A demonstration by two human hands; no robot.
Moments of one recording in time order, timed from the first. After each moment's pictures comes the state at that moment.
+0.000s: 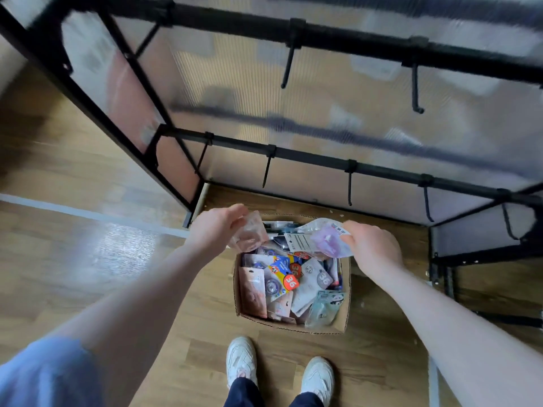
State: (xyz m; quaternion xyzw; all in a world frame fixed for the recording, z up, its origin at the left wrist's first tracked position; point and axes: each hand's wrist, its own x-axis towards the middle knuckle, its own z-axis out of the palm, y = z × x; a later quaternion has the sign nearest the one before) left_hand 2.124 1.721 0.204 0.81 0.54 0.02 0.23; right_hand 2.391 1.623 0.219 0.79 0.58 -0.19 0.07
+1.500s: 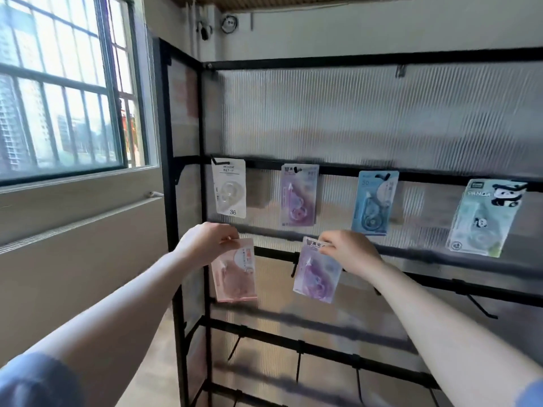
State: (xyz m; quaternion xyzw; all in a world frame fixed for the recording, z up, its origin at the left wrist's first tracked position) left_hand 2.054 1.775 0.775 0.83 0.50 0.24 -0.05; right_hand 2.334 1.710 0.774 0.66 0.72 0.05 -0.19
